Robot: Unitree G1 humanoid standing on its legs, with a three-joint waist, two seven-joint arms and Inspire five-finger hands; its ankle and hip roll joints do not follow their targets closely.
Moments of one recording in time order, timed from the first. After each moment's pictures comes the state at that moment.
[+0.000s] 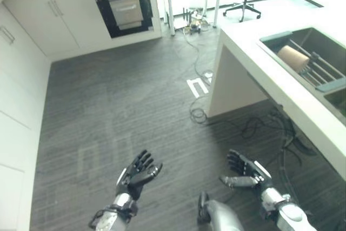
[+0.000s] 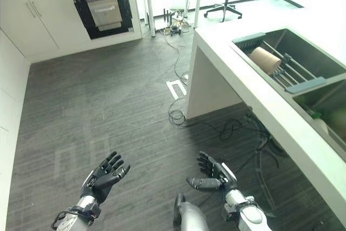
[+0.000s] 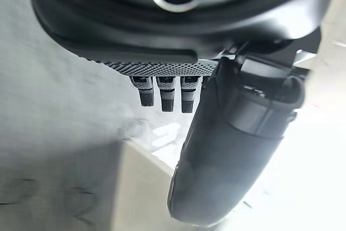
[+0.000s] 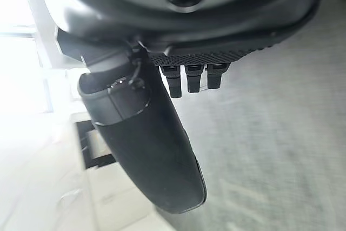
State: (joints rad) left arm 0.23 0.25 -0.05 0.22 -0.71 -0.10 -0.16; right arm 0.21 -0.49 0.10 0.11 0.40 -0.02 0.25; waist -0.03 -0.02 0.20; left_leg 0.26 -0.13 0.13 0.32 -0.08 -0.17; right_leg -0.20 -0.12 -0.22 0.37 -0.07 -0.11
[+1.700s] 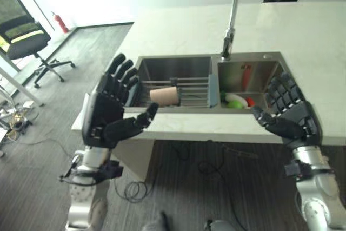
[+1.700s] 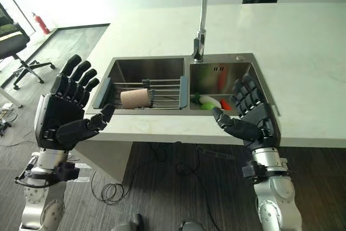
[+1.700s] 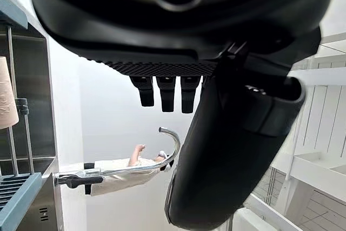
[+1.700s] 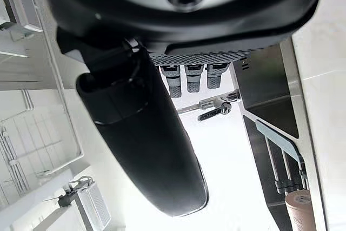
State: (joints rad) left arm 0.13 0.38 0.07 -0.28 -0.54 -0.40 -0.17; right arm 0.14 -0.43 -0.14 -0.29 0.68 -0.09 0.09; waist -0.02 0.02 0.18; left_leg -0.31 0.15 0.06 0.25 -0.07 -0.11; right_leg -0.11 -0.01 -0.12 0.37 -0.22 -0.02
